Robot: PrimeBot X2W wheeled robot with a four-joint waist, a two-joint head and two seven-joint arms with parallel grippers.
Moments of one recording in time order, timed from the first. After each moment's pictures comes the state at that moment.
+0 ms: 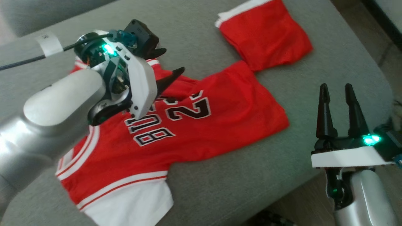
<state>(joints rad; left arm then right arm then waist) -1.17 0.54 -1.30 0.29 -0.99 -0.13 0.40 -0.14 -0.04 0.02 0.11 0.30 0.13 -0.24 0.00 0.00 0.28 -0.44</state>
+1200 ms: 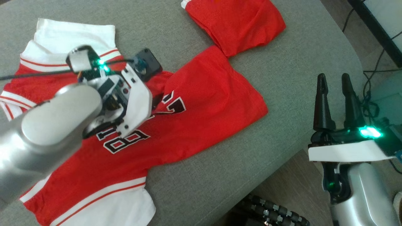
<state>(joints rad) -1.14 0.61 -1.32 0.23 -0.80 -0.13 0.63 -0.17 -0.04 0.07 0.09 0.37 0.13 -0.25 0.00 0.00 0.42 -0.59</state>
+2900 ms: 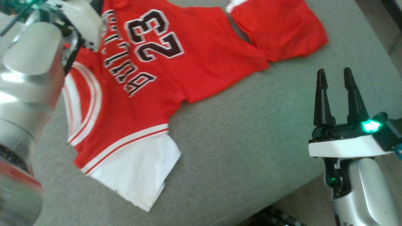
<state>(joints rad) -1.33 0.32 -1.19 1.11 -0.80 -0.05 -0.13 -0.20 -0.04 0.05 0.10 0.28 0.13 -0.25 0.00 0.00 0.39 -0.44</state>
